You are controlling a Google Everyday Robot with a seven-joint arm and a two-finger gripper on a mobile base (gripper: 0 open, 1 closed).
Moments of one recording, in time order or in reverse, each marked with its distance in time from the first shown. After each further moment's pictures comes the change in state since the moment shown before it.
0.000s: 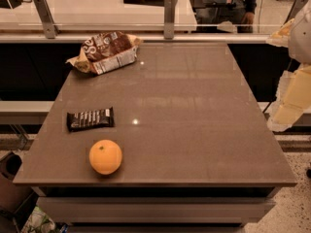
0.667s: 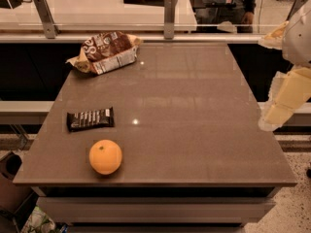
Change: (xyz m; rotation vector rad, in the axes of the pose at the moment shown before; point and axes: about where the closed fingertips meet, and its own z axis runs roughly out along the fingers) arm -0.011 0.000 0.008 -0.014 -0.079 -0.001
